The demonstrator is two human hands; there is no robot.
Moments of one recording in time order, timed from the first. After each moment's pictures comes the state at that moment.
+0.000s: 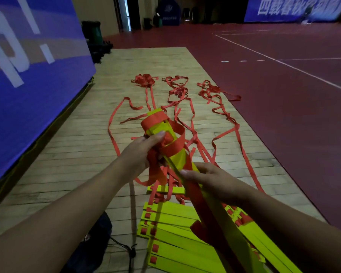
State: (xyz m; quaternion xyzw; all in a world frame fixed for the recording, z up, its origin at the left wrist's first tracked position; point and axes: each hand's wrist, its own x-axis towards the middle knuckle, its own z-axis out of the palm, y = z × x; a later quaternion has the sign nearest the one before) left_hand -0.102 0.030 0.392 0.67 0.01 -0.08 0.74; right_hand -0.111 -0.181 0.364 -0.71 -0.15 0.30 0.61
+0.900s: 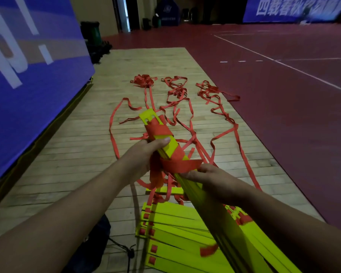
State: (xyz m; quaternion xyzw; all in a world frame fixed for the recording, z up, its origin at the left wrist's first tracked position) left_hand -0.101 0.021 0.394 0.68 0.02 -0.13 0.72; right_hand -0.111 -0.186 0.366 -0.72 -0.12 0.30 0.61
